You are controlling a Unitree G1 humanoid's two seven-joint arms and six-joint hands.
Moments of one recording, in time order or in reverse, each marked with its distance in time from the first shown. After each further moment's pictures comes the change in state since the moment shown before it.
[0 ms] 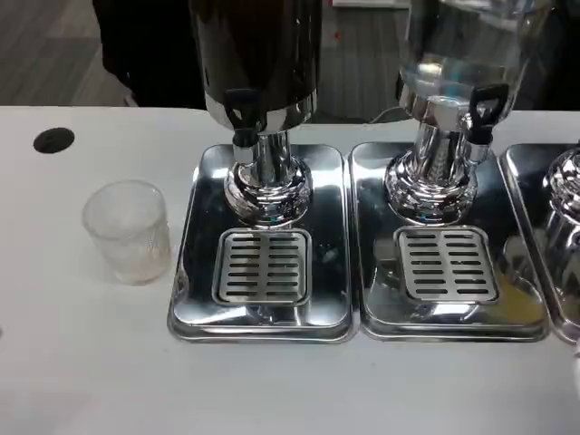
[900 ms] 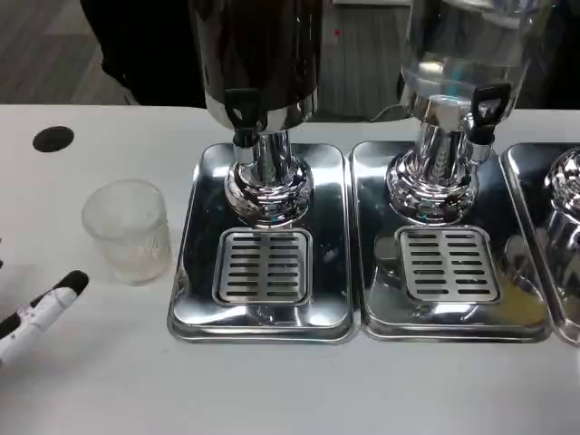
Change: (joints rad) left arm -0.279 0.033 -0.196 0.078 0.201 0.308 0.093; right arm -0.011 0.016 0.000 -0.023 0.028 -0.003 0.005
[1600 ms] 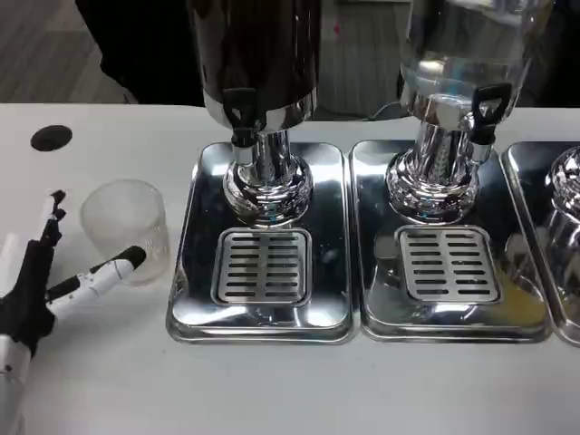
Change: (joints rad) left arm -0.184 0.017 -0.178 0.089 0.082 0.093 0.011; right arm 0.010 0.006 -0.014 -0.037 0.019 -0.022 0.004
